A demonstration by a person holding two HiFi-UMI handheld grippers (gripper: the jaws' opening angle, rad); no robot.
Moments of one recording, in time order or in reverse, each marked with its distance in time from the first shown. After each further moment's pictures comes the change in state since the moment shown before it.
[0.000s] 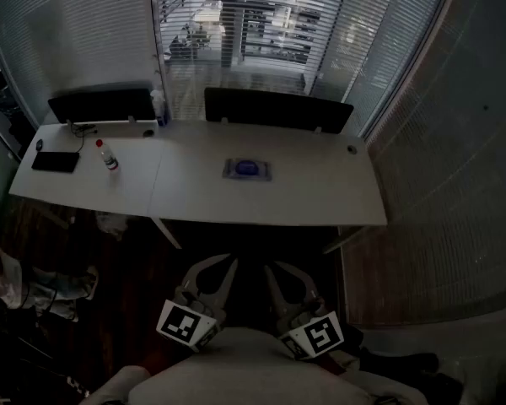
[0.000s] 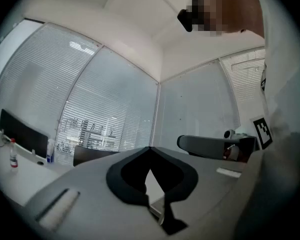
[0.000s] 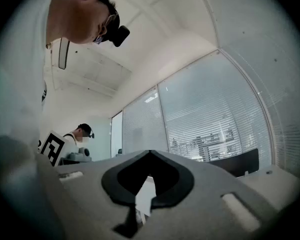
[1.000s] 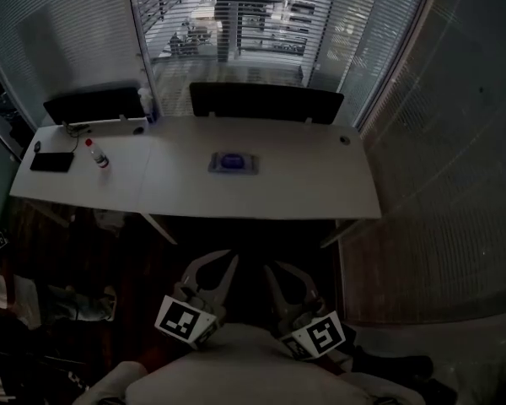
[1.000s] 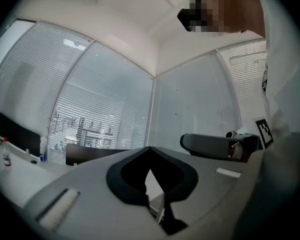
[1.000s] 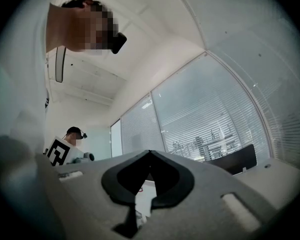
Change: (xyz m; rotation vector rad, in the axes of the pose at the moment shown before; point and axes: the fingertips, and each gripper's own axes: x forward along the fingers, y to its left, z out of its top) left arm 0.052 -0.058 -0.014 0.020 0.041 -0.007; right arm -0.047 -0.050 0.024 0.117 -0.060 0.024
